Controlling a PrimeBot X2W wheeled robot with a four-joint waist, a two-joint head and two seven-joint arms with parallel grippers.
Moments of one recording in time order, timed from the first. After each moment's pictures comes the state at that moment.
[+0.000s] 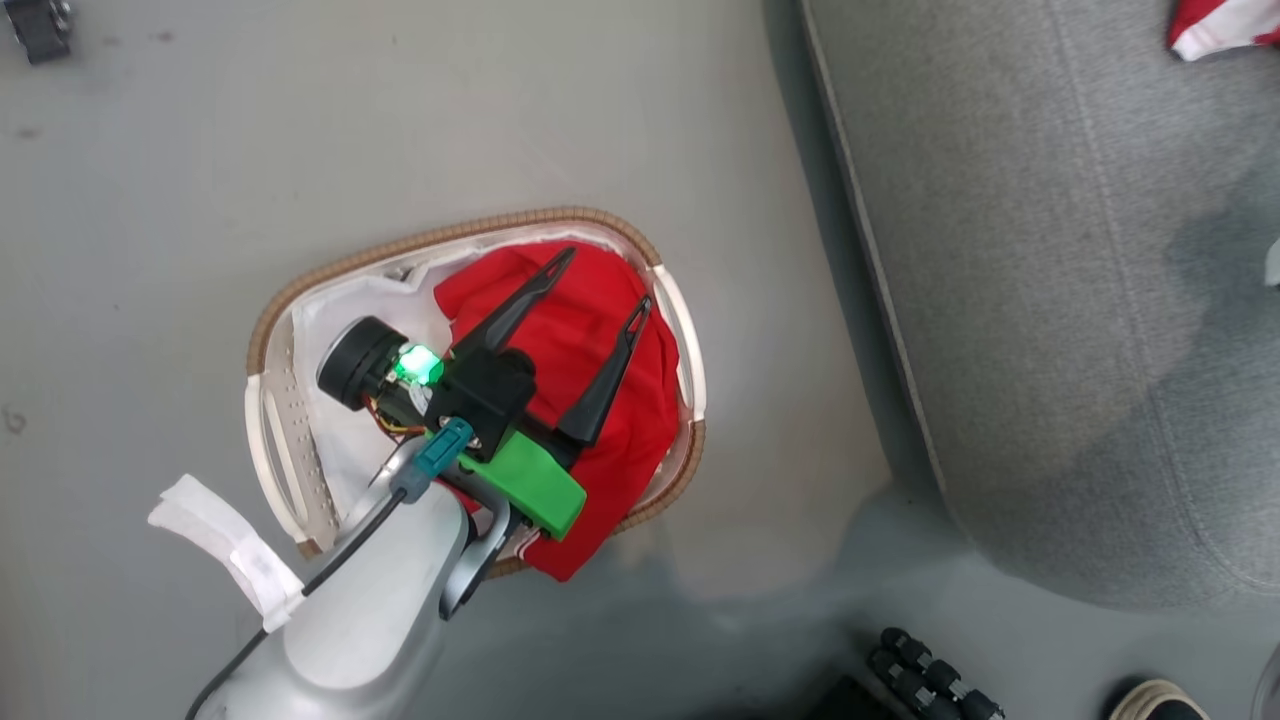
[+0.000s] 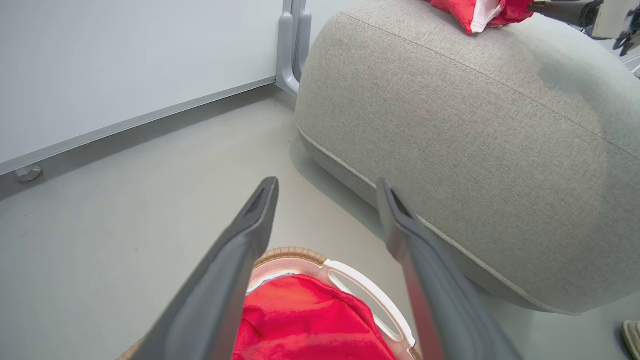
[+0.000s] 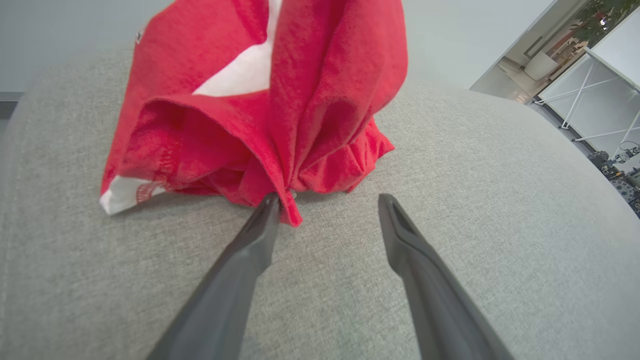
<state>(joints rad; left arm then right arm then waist) -0.57 0.21 -0.67 0.35 -0.28 -0.13 -0.26 -0.83 -0.24 -0.52 0.74 -0.22 0.13 -0.26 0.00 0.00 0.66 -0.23</state>
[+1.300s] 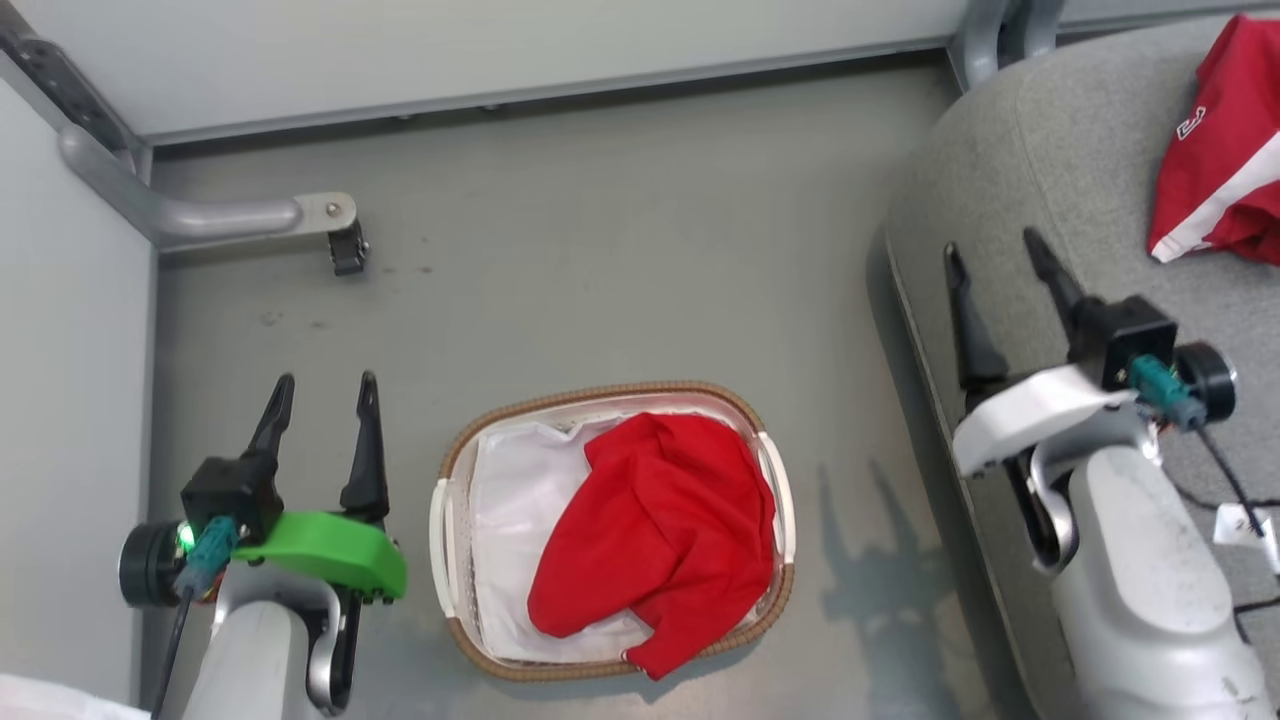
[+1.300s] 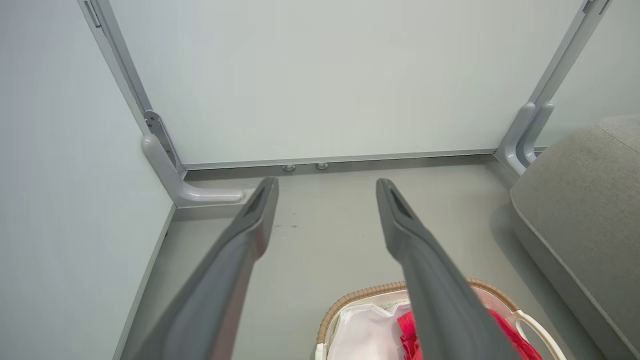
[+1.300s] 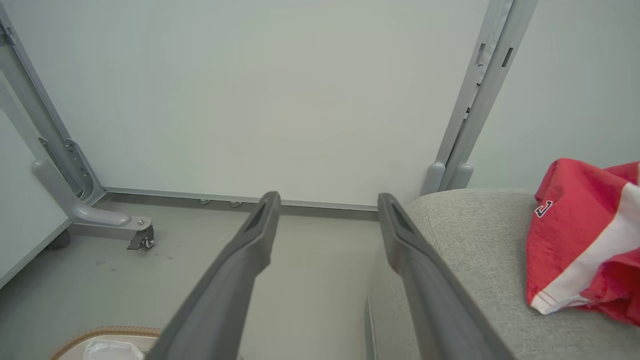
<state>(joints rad) -0.28 0.10 -0.08 0.43 -0.20 -0.11 -0.26 -0.48 -0.06 -0.02 0.44 0.04 0.13 -0.26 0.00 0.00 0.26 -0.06</state>
